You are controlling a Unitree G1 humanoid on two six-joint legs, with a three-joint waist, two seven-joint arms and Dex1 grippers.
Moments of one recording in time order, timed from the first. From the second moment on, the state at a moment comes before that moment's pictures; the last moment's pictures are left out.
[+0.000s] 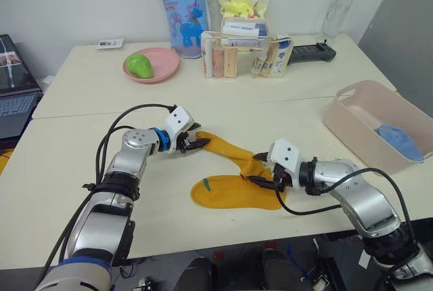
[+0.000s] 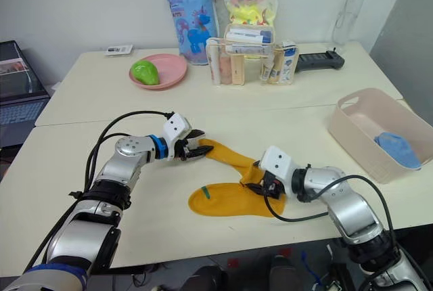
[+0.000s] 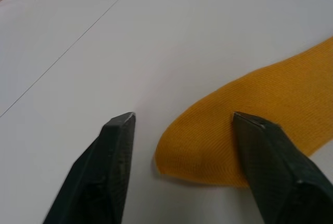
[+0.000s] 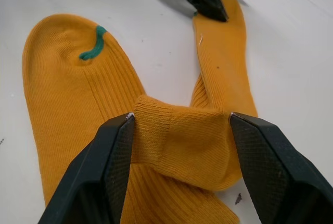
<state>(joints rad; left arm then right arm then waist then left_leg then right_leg) -0.75 0.47 -0.12 0.74 -0.06 -0.03 -0.95 -0.33 -0.57 0.29 -0.36 0.14 0.59 0.83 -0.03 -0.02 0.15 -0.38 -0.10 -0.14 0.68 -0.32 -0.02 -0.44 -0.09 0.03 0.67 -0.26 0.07</state>
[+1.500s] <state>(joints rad) -0.72 0.48 -0.07 0.67 -0.08 0.01 -0.97 -0.50 -0.59 0.30 -0.06 0.09 0.61 0.85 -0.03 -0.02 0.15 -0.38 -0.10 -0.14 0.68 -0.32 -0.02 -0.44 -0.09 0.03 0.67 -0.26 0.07</state>
